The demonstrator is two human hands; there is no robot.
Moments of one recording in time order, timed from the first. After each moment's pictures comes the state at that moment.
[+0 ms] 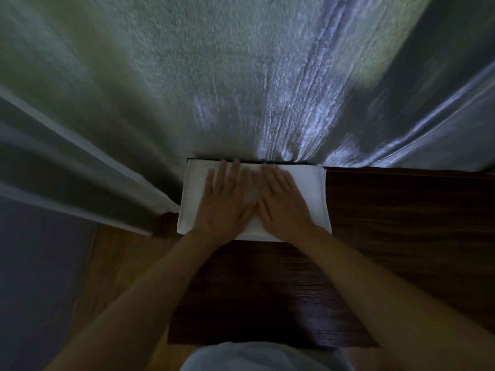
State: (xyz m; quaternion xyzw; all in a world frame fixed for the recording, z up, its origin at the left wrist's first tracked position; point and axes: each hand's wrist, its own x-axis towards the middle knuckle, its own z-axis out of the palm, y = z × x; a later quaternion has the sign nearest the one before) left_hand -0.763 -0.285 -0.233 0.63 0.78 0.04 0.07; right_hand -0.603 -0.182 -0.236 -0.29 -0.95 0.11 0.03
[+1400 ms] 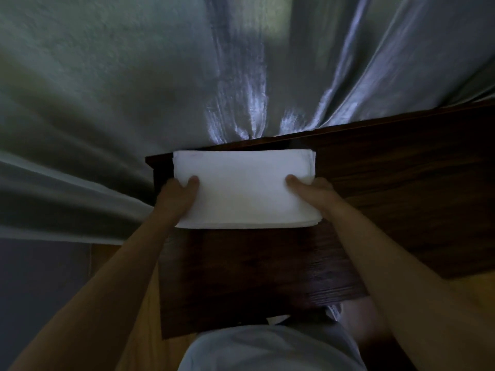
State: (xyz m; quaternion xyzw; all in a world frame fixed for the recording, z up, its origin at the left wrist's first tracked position) left_hand -0.768 -0.274 -0.219 0.25 0.87 0.20 0.38; right_hand -0.473 -0.156 -0.236 -0.69 -0.48 0.54 0.05
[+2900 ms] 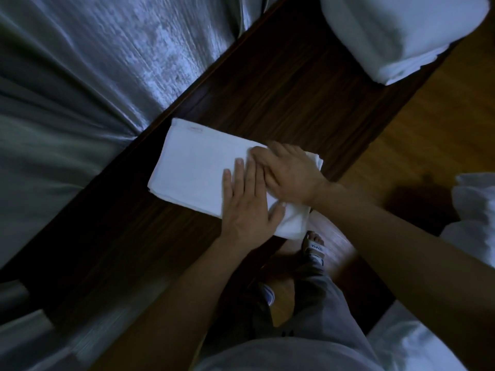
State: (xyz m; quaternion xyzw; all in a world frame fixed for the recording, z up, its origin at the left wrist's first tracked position) left_hand -0.380 -0.236 -0.242 0.86 0.51 -0.04 0.09; right_hand -0.219 -0.200 -0.243 -0.60 -0.78 0.16 0.09
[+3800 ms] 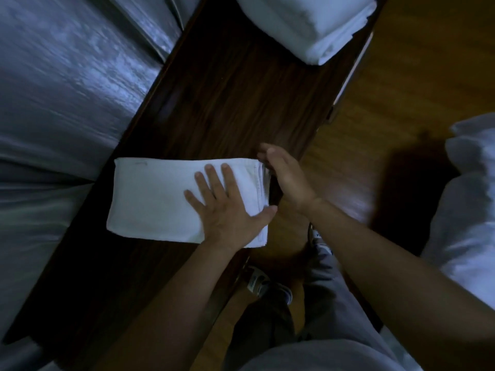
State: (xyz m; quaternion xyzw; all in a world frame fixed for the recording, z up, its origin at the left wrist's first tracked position) left_hand -0.309 -0.238 -0.238 0.80 0.56 -0.16 0.12; right_hand -0.151 -0.252 -0.251 -0.63 -0.24 0.55 0.48
